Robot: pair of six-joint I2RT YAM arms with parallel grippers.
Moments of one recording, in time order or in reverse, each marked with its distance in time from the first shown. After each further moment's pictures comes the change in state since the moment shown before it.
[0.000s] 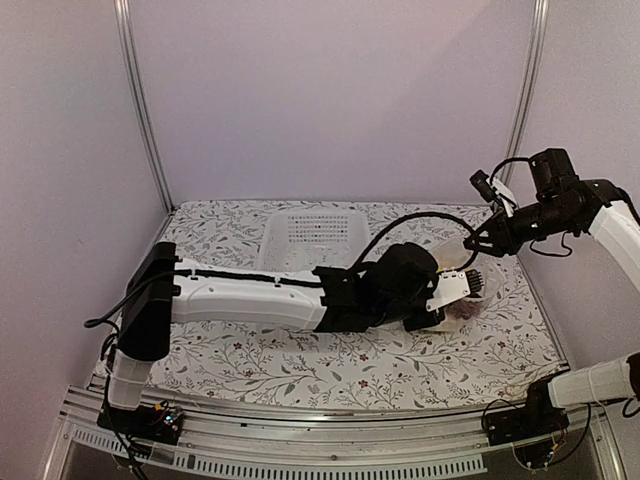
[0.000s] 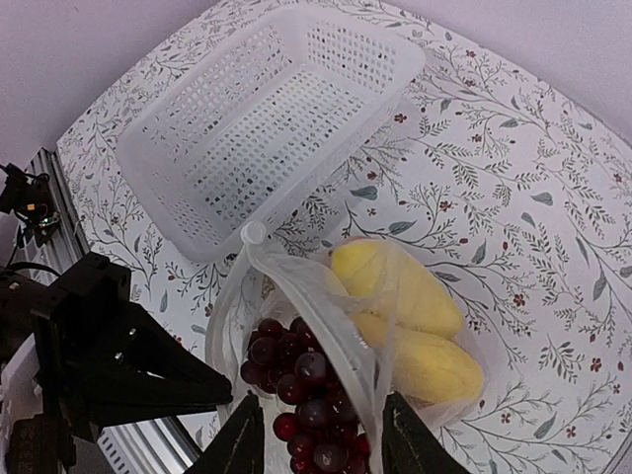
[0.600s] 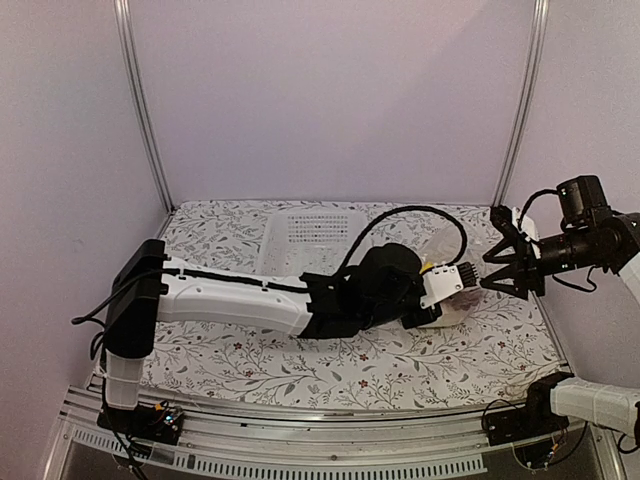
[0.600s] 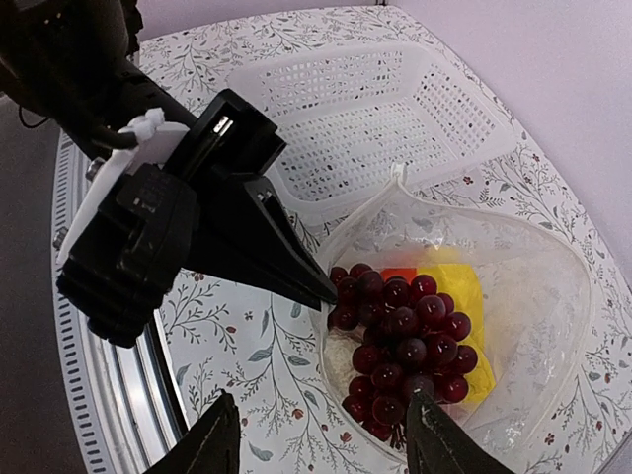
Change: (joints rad) left arm -0.001 -0.079 -0.143 0.208 0.002 -0.003; right arm 0.000 -0.297 -0.124 -0.126 -0.130 -0.401
